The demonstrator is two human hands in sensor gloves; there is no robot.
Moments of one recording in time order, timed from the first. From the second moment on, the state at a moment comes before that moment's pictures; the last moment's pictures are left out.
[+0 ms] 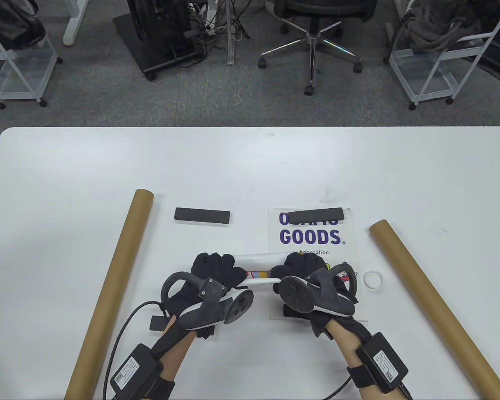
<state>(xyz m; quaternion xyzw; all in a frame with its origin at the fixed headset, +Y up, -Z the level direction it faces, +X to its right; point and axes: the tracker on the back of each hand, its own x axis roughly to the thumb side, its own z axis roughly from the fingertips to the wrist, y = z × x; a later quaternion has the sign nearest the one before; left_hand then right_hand) -0.104 -0.678 -0.204 0.05 -0.25 -0.09 0.96 0.084 -0.682 -0.213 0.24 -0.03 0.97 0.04</state>
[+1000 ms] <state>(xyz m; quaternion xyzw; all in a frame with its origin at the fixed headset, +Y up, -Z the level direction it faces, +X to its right) -0.105 -0.681 -0.207 0.07 -0.25 -0.09 0.96 0.089 -0.682 -0.218 0.22 -0.03 0.97 0.02</state>
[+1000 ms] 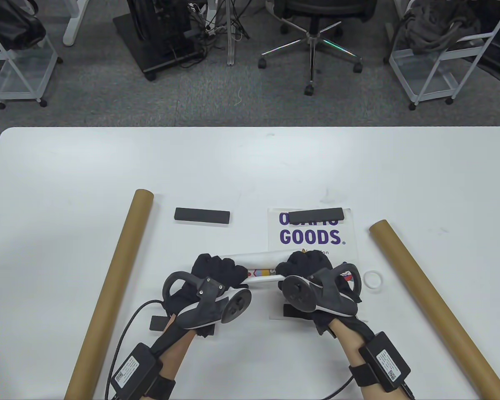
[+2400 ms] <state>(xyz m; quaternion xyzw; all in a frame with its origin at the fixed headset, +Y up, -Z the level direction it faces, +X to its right) -0.100 -0.685 -0.206 0.10 -0.26 -0.10 0.96 0.090 -0.682 -0.223 0.23 -0.02 0.97 0.04</state>
